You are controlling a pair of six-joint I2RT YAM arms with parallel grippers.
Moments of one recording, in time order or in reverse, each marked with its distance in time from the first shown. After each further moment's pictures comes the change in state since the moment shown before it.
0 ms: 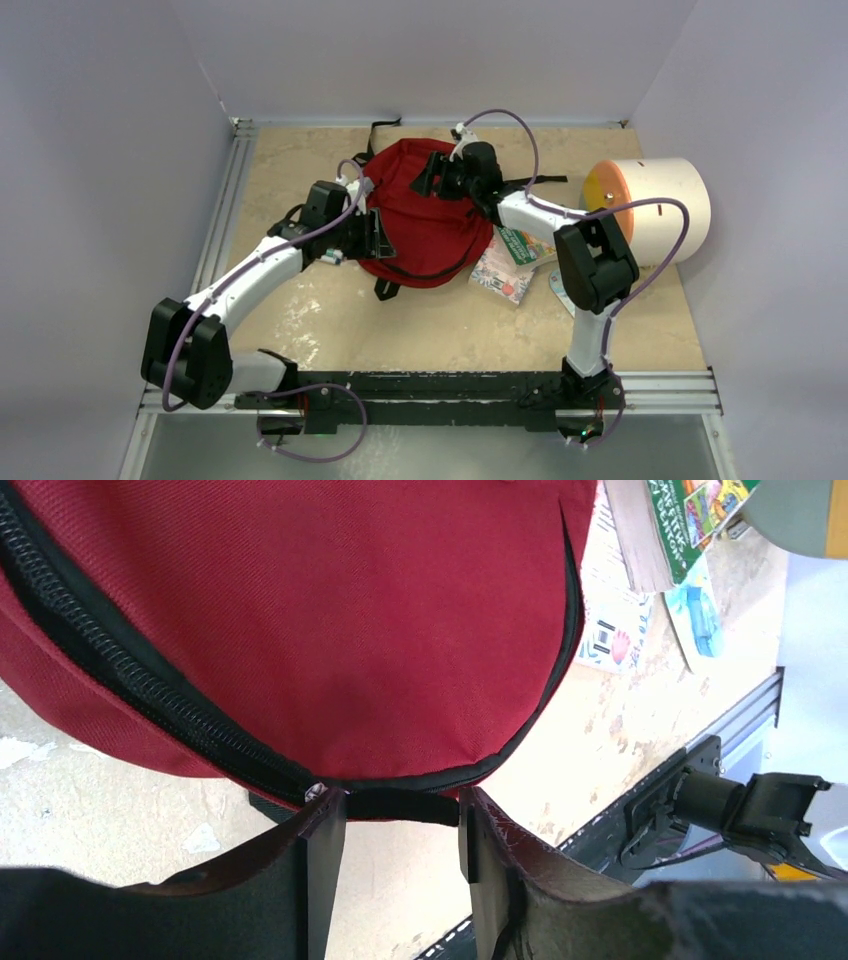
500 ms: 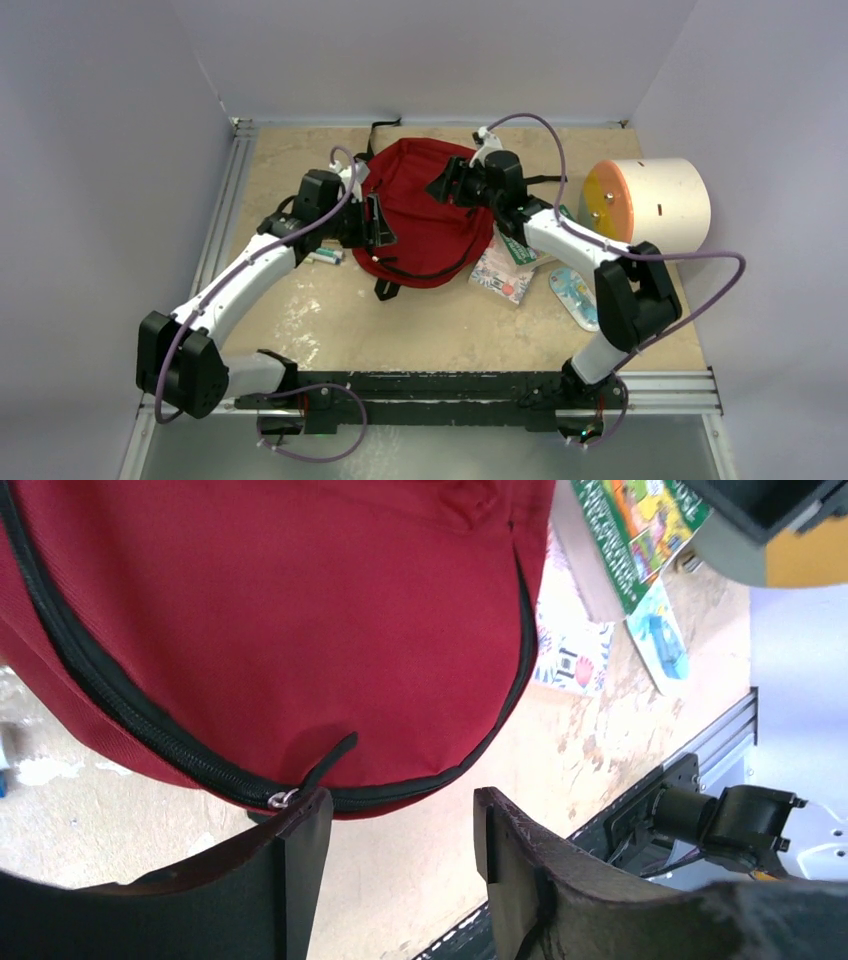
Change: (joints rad) left arm 0.003 -0.041 0.072 -0.047 -0.011 0.005; right arm 0.000 -0.252 -0.191 -0.026 0.050 -0.031
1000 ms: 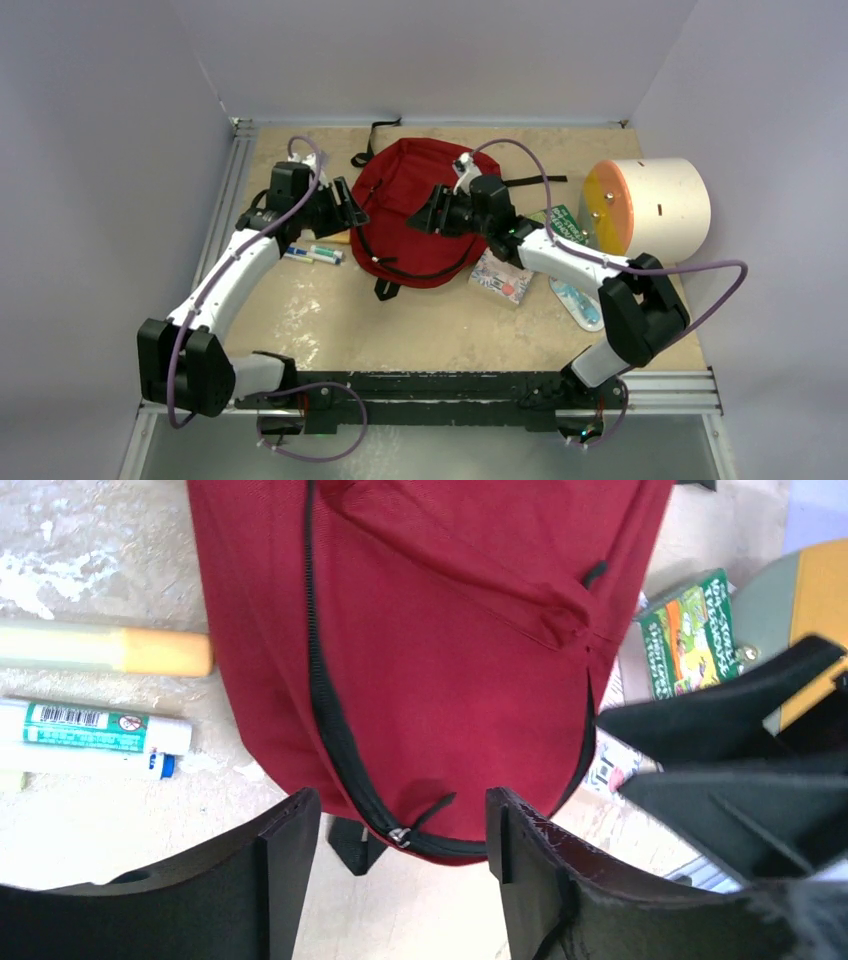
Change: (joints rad) left arm 0.168 -0.024 0.037 -0.021 -0.076 -0.056; right arm 0.106 -0.109 -0.134 -0.002 -0.095 0.190
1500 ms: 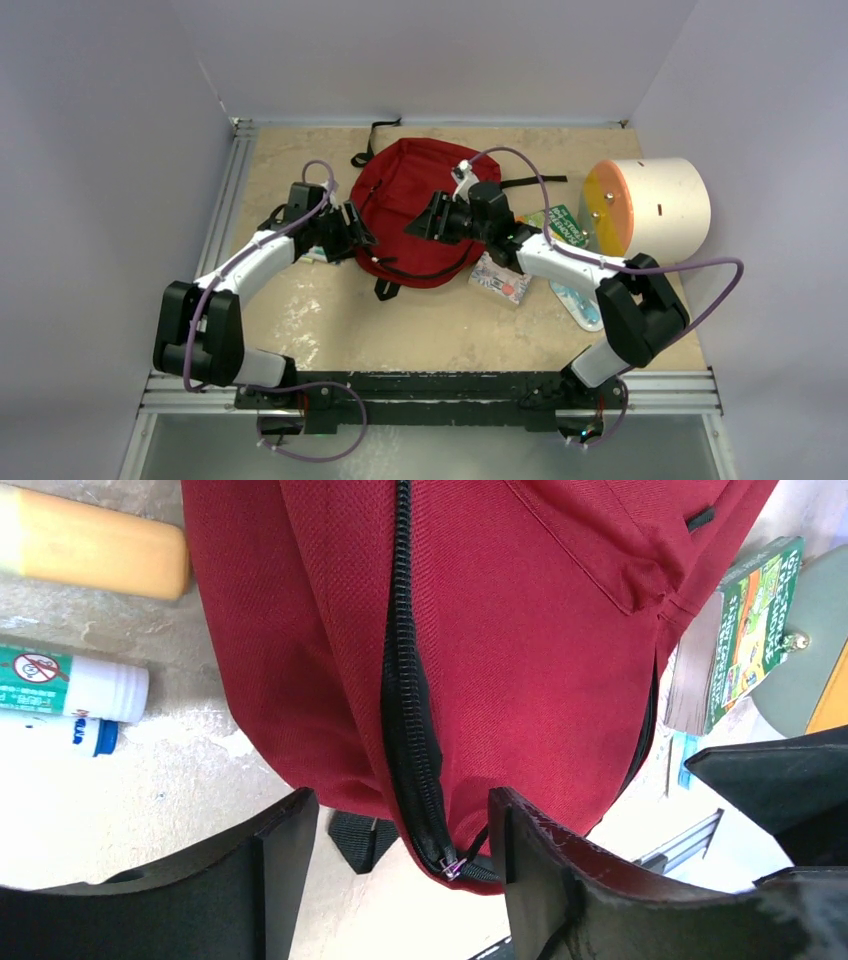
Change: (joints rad) left arm 0.021 0.150 -0.159 0.134 0.071 -0.109; right arm 0.033 0.000 -0.051 0.039 -0.036 0.069
